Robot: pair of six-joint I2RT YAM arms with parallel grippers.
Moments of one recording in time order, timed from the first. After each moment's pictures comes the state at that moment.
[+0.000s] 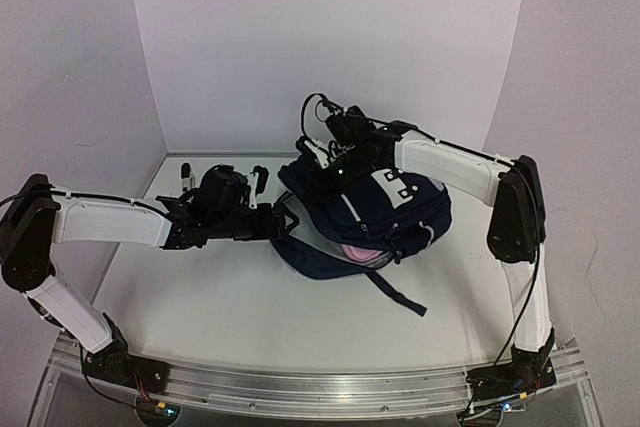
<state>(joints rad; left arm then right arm) -0.81 1.54 0.89 0.09 0.05 -0.66 0.75 2.16 2.00 -0.73 -0.29 0.07</state>
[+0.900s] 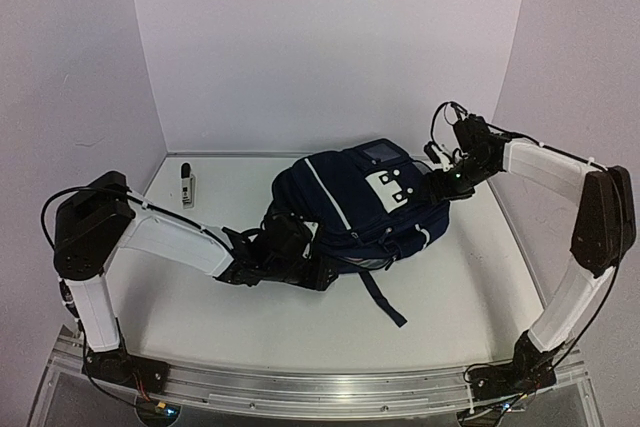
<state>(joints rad) -1.07 1.86 1.02 0.13 -0.04 -0.66 0.27 1.71 1.39 -0.72 -0.23 -0.05</state>
